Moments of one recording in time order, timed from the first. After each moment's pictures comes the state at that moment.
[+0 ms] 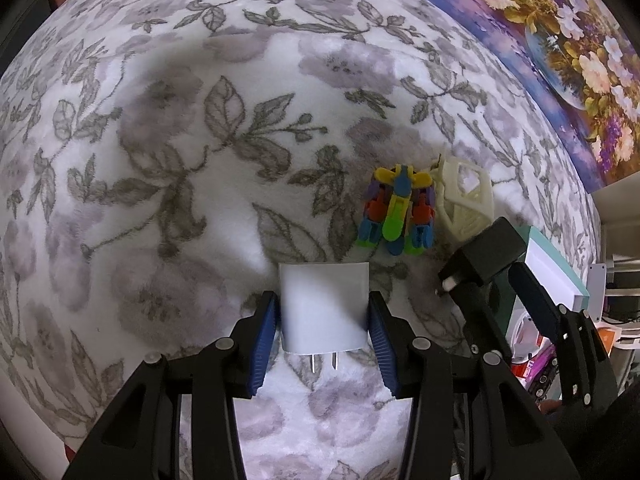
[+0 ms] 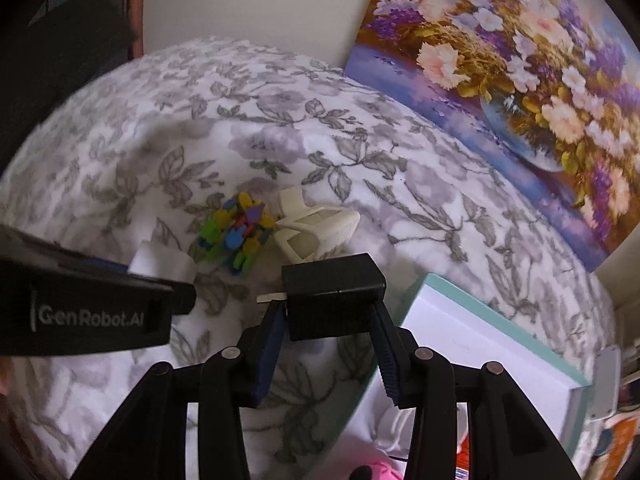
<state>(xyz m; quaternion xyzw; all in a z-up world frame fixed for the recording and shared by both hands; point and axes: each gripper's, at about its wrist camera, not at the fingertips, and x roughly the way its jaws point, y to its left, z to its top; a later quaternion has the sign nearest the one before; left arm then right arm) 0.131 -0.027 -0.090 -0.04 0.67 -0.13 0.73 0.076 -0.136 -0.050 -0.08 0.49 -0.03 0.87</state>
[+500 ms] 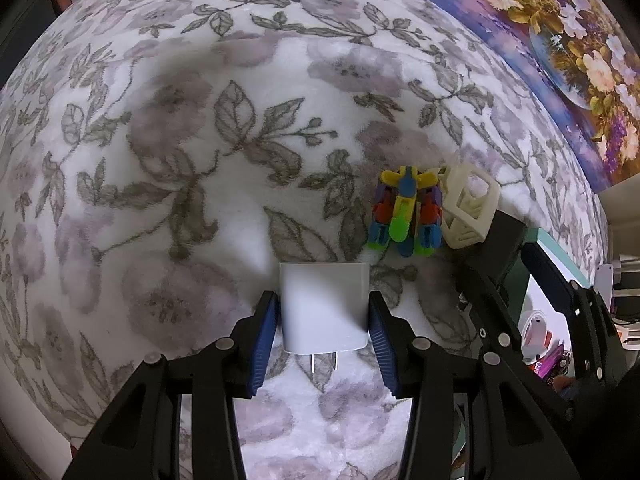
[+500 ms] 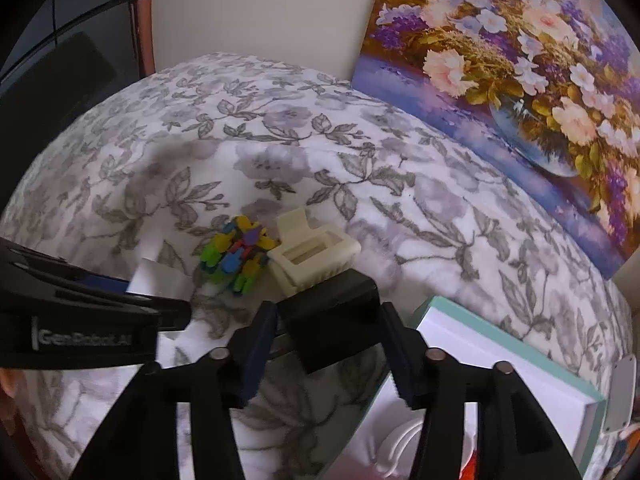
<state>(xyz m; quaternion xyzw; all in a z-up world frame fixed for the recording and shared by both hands) 0.131 -0.025 -0.088 -0.03 0.67 -0.12 0.73 0.085 -0.145 -0.051 -0.07 0.48 0.00 0.88</state>
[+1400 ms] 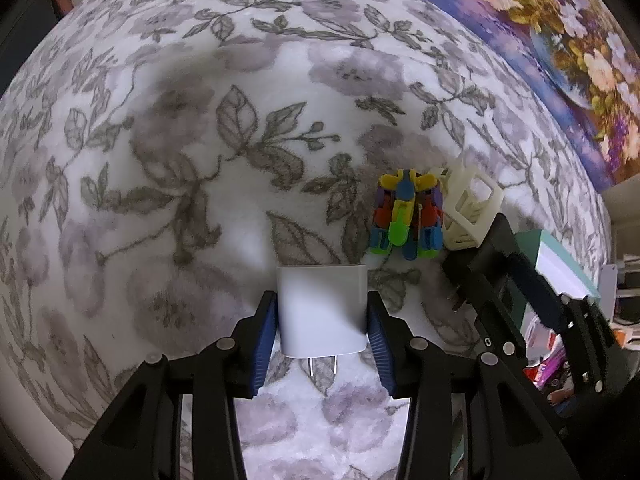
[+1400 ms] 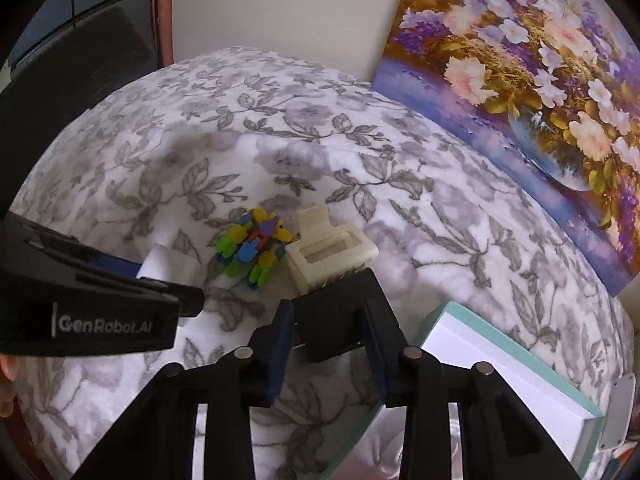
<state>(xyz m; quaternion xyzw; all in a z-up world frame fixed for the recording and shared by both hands) 0.131 -0.027 -0.086 -0.03 0.67 -0.12 0.74 0.082 -0.136 -0.051 -0.08 0.48 0.03 0.87</state>
